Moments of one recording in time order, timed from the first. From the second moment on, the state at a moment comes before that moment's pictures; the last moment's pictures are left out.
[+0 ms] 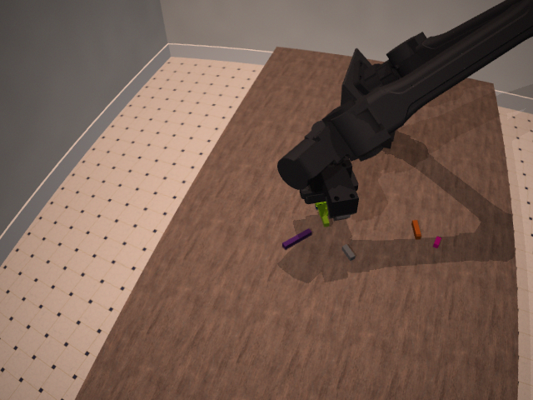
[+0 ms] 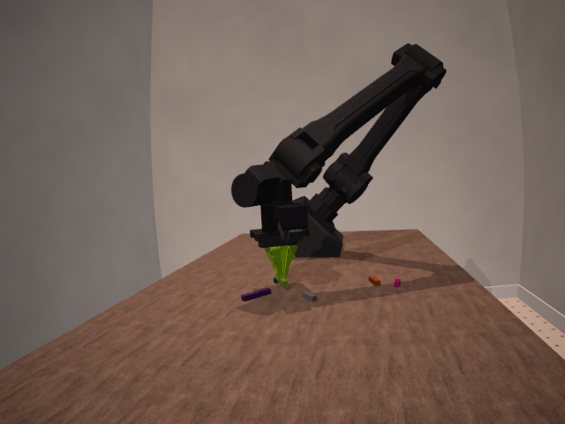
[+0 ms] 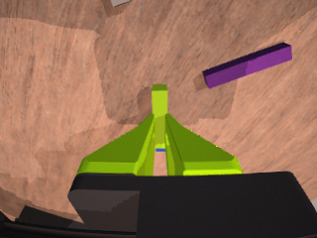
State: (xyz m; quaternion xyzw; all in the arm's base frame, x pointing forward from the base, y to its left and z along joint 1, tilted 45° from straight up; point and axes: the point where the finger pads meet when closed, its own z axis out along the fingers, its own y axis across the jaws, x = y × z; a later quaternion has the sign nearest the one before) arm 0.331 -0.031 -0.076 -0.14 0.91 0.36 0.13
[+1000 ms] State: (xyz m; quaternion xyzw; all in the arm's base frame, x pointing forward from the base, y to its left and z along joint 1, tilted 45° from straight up) arm 0.331 -0.030 -0.076 -0.14 0.91 0.36 0.13
